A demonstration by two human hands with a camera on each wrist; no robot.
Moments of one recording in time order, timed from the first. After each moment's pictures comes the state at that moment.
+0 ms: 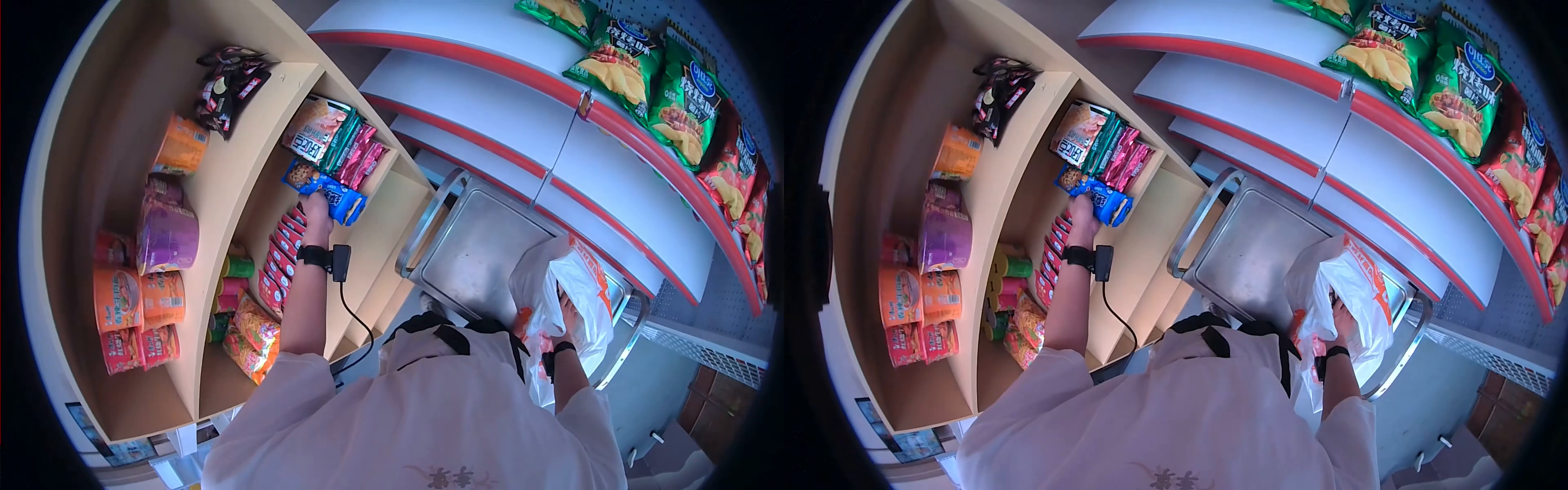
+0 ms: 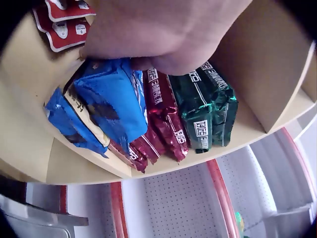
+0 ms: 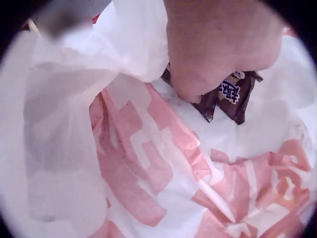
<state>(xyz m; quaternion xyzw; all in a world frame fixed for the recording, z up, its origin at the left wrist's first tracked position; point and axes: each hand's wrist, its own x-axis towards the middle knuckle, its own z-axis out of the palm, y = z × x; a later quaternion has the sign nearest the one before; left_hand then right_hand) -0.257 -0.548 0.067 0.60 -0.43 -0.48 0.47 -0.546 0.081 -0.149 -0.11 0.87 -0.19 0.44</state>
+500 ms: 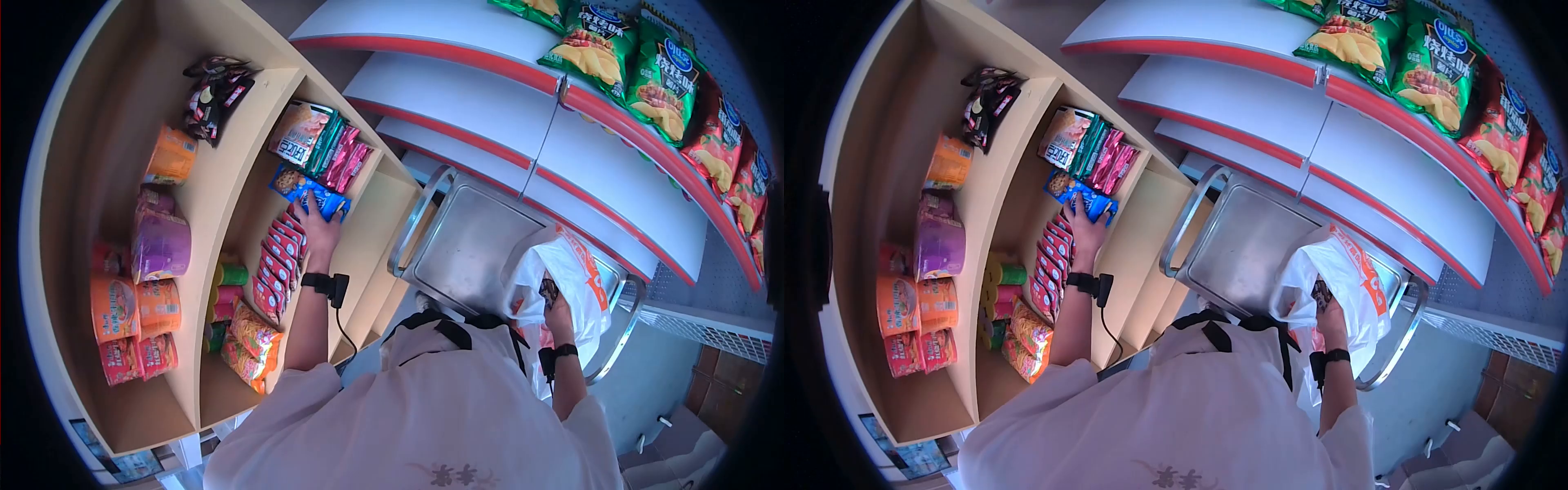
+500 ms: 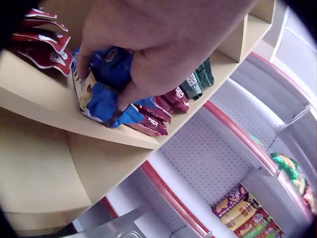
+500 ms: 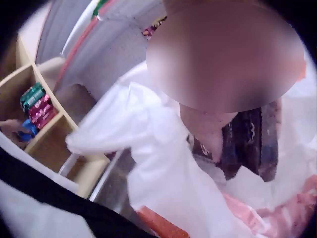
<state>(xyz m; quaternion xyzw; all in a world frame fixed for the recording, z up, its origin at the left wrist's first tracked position) -0.266 -0.458 0.102 0.56 -0.79 -0.12 0.23 -0.551 0.014 -0.094 -0.25 0.90 -0.29 0.22</state>
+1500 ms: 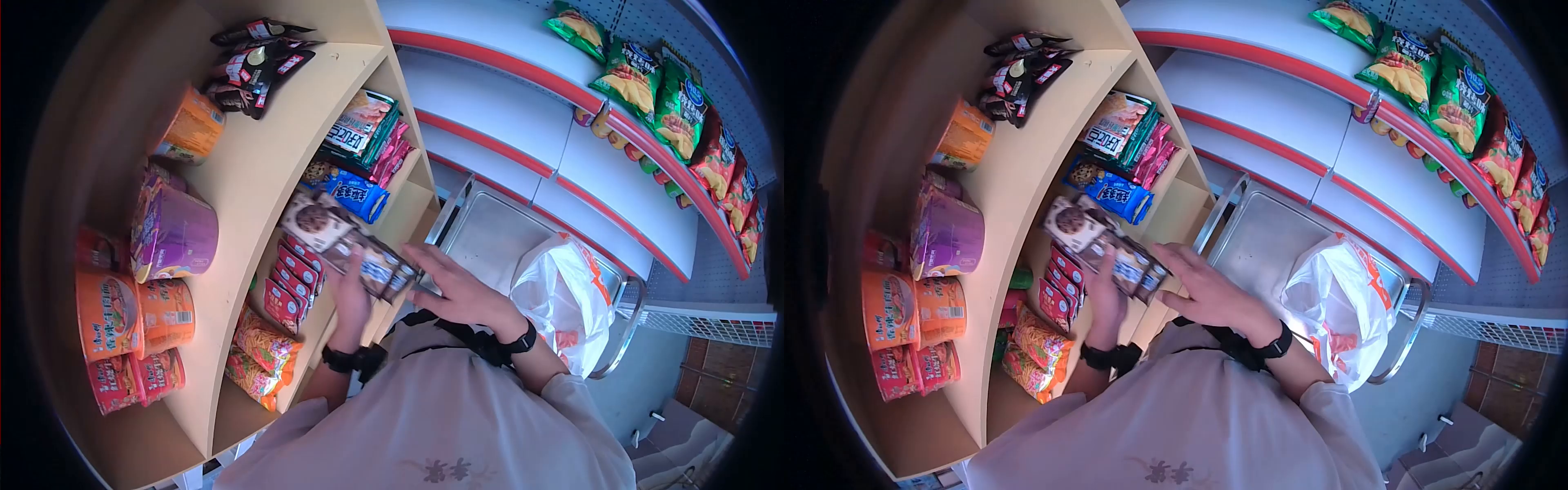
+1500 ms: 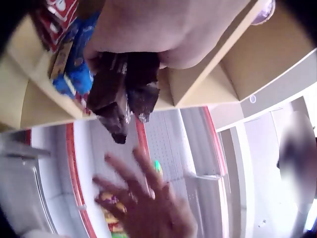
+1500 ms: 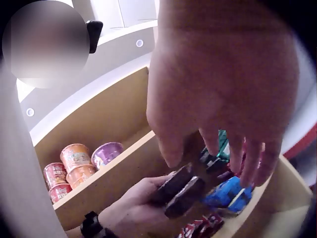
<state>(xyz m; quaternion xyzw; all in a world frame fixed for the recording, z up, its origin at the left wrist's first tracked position) -0.208 -0.365 0.170 0.40 -0.45 -0.66 0.44 -0.384 -0.250 0.199 -0.60 0.53 -0.46 0.39</state>
